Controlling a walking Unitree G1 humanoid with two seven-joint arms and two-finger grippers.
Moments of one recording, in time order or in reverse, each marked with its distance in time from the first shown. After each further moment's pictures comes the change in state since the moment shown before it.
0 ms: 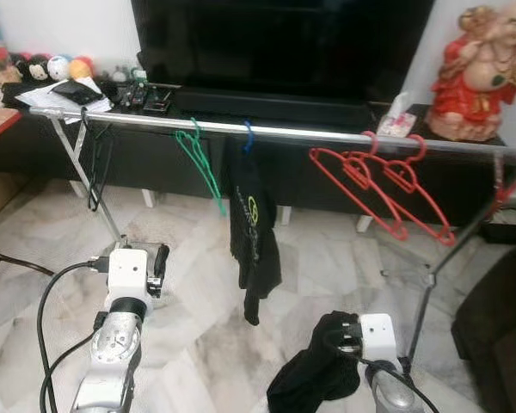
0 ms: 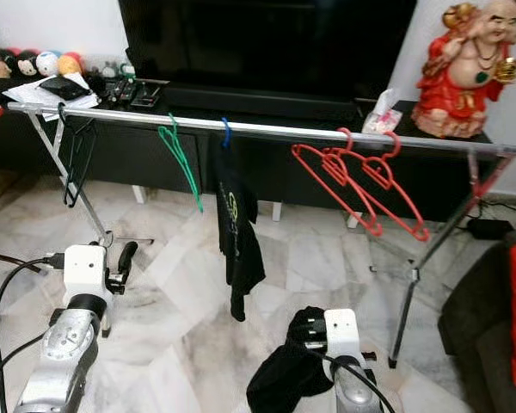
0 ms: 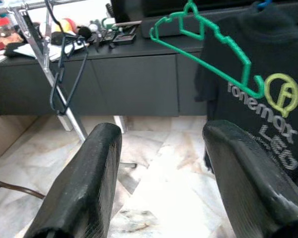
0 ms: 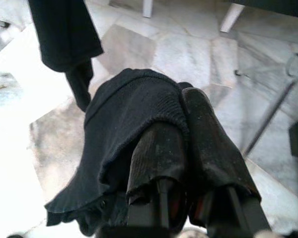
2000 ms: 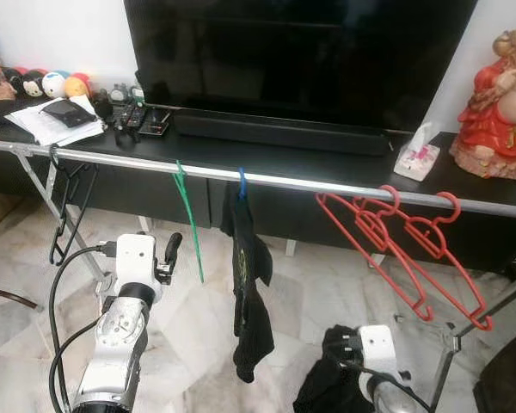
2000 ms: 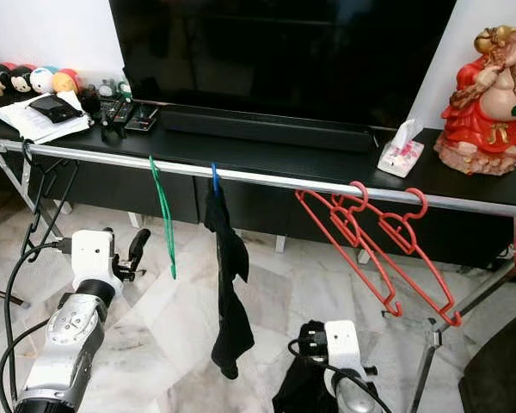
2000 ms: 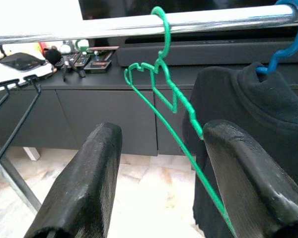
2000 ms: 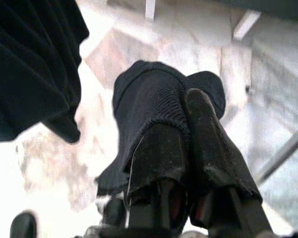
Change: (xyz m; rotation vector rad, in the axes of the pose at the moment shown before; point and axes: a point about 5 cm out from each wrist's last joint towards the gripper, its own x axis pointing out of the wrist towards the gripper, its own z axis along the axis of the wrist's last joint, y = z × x) left arm 0.013 -0.015 0.019 -0.062 -0.042 -0.105; right arm -0.011 -0.005 -0.031 0.016 0.135 0.000
